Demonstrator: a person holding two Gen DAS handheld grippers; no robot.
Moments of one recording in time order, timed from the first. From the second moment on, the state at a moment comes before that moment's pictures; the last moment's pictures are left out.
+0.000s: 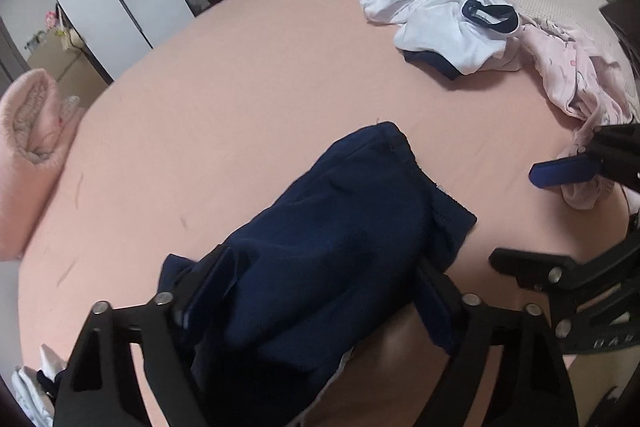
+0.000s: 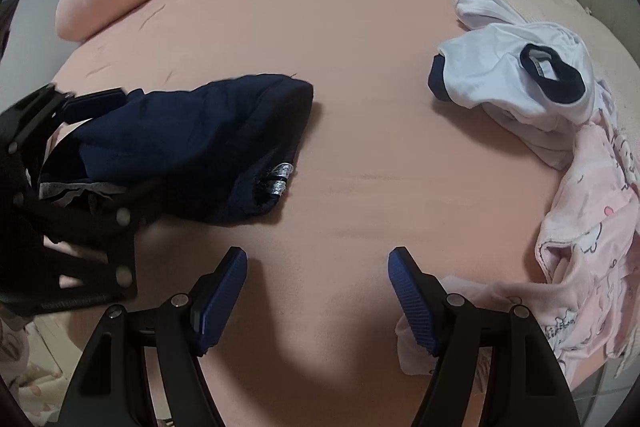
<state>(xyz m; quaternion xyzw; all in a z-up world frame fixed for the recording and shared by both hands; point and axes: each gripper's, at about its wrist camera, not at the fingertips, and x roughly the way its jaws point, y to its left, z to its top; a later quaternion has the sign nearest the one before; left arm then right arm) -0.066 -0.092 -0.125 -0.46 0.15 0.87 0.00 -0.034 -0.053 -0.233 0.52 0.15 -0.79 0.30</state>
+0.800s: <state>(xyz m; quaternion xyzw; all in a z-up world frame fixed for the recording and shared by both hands) -0.065 -0.167 -0.127 -0.51 -0.03 0.86 -0.03 -0.049 -0.069 -0.230 0.54 0.02 -0.77 0.33</state>
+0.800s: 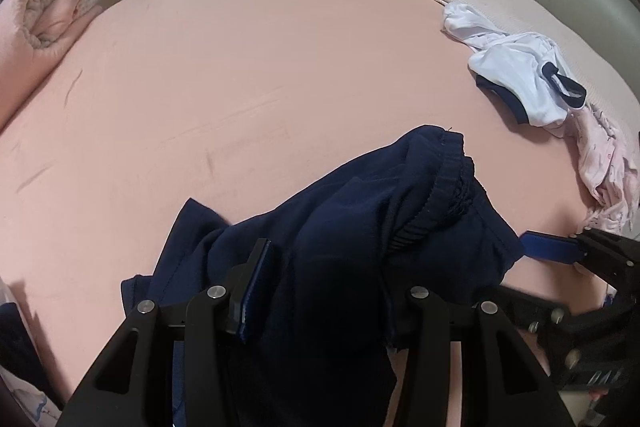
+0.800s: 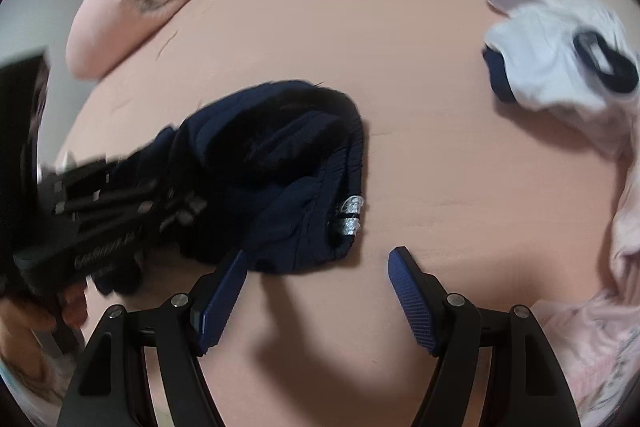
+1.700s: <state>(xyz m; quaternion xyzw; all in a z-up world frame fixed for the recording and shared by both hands) -0.068 -0.186 -0.131 -0.51 -0.09 0.86 -0.02 -0.081 -0.035 -0.284 0.54 -0.22 -0.71 0.40</state>
